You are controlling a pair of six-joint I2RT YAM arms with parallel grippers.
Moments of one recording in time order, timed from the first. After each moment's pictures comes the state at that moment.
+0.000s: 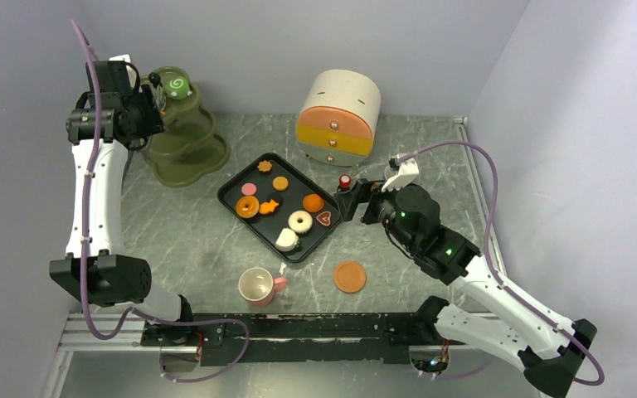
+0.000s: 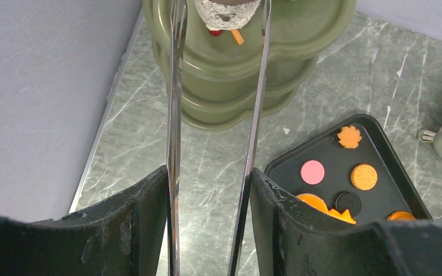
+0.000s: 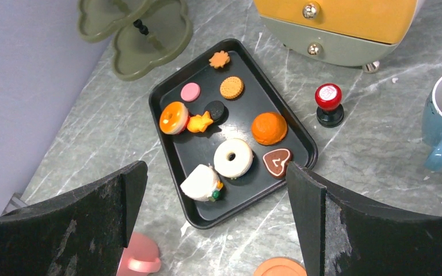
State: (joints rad) left arm 0.10 1.51 1.82 -0.95 -0.16 -0.18; right arm 0.81 0.82 0.85 -0.26 0.30 0.47
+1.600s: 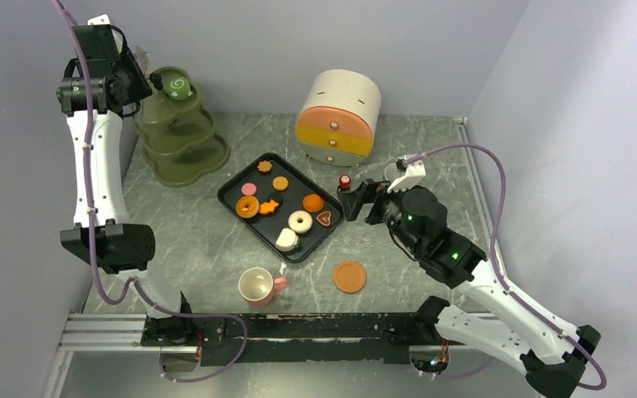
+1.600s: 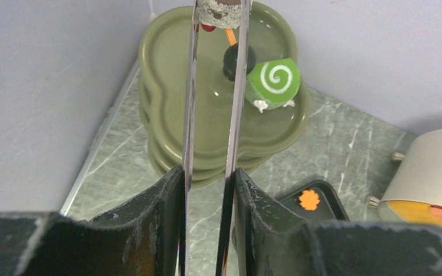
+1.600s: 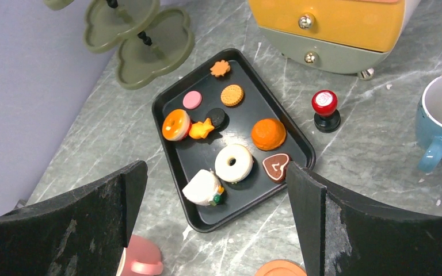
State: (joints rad) left arm 0.12 1.74 2.21 -0.98 -0.16 -0.26; right arm 0.81 0.78 0.84 -0.26 0.31 0.47
